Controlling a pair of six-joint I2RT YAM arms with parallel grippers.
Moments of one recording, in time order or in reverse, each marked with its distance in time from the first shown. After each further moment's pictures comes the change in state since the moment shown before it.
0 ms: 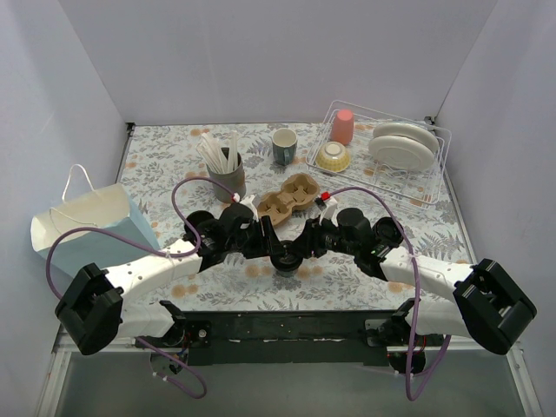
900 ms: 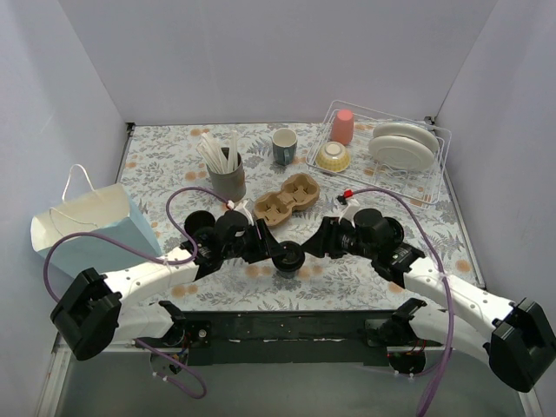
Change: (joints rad) left arm -0.001 -0.040 -0.113 0.150 0.021 -0.130; right arm -0.050 -0.240 0.039 -0.349 0.062 0.134
